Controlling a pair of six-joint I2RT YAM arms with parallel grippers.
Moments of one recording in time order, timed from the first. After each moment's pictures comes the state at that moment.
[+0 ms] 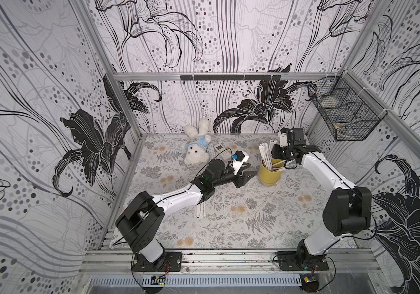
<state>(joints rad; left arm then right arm) -0.76 1.62 0.99 0.53 0.36 -0.13 0.11 1.65 1.39 -0.55 -0.11 0.19</state>
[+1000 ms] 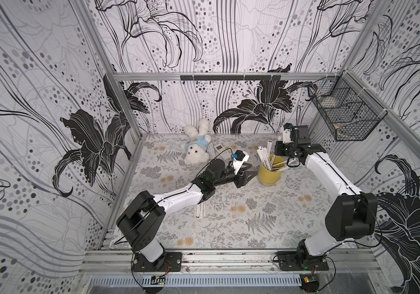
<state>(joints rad) -0.76 1.63 1.00 0.55 0.39 -0.17 0.10 1.58 1.41 -0.54 -0.09 0.16</state>
